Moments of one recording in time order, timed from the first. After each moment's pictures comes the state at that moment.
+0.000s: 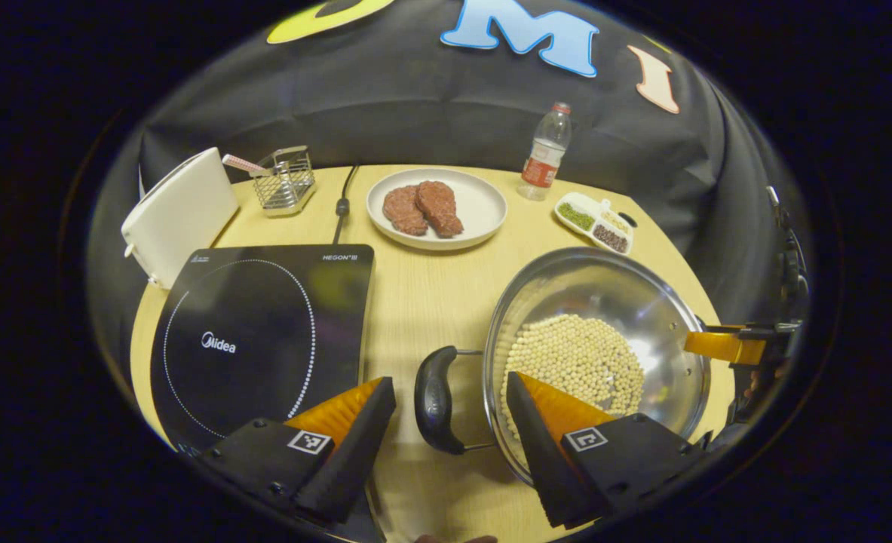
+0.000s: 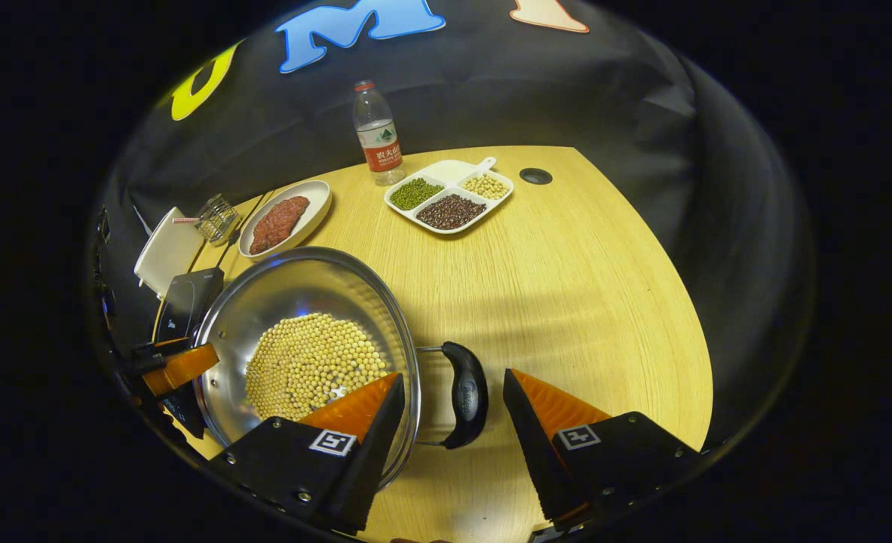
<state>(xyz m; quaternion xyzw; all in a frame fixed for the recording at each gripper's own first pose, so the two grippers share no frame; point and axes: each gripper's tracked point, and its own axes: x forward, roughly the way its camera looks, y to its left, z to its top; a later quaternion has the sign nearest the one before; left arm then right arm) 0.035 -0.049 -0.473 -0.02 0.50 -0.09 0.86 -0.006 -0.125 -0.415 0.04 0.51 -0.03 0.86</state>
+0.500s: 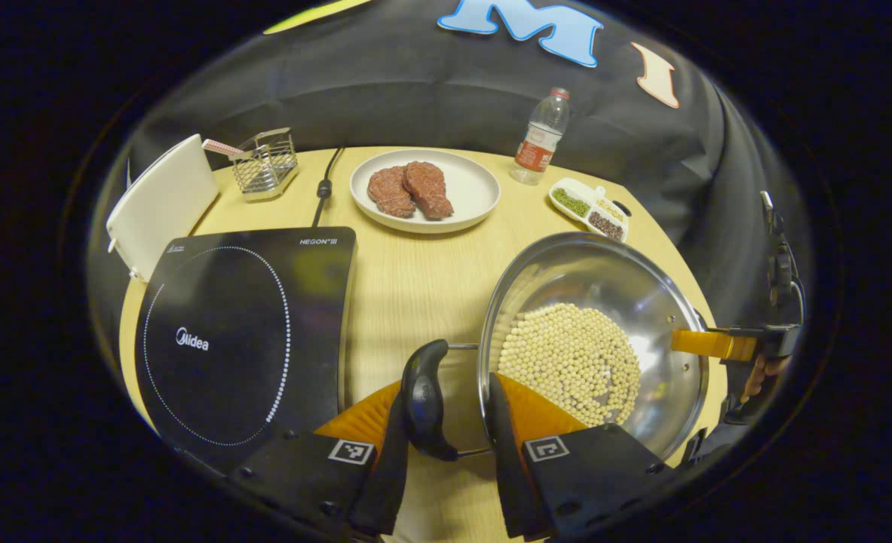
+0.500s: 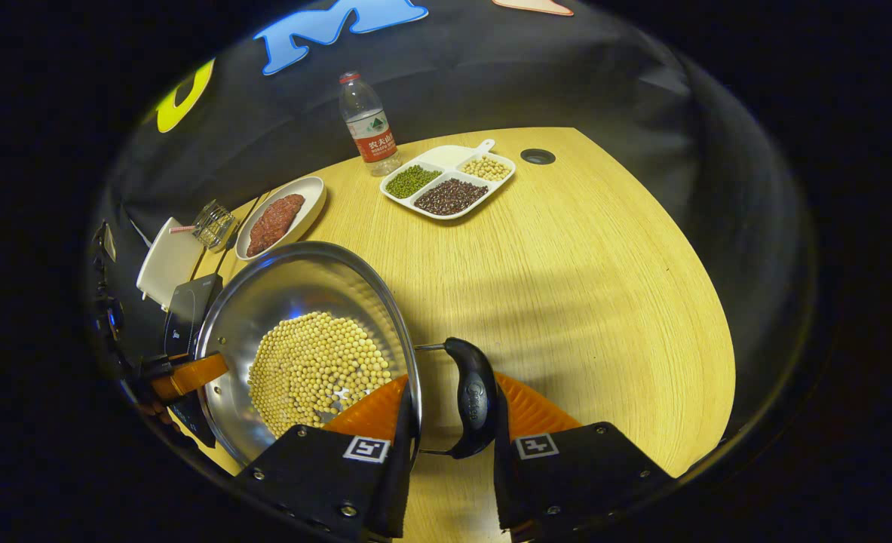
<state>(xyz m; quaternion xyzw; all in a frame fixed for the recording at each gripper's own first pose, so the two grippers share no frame) 0.034 -0.059 -0.480 -0.03 0.52 -0.11 0.85 -0.007 -0.119 -0.425 0.07 0.52 -0.03 0.85</state>
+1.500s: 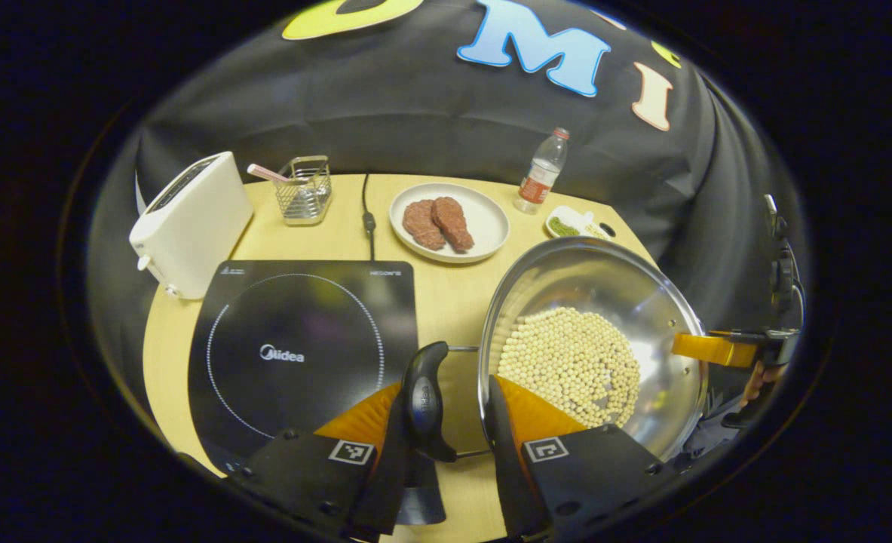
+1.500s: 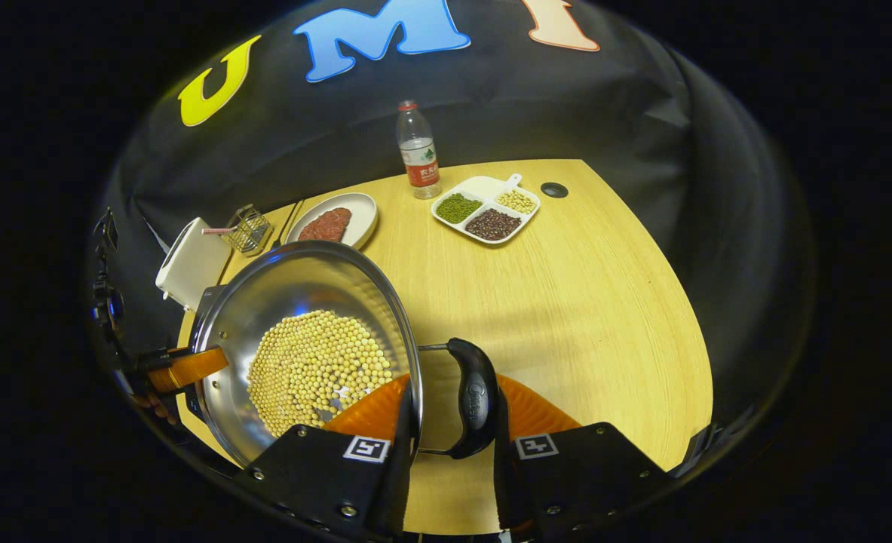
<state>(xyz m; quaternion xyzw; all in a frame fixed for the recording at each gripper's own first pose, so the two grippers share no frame) 0.026 0.016 -0.398 -0.04 0.50 -0.13 0.86 -0.027 -0.037 -0.343 0.05 0.50 -0.04 0.86</state>
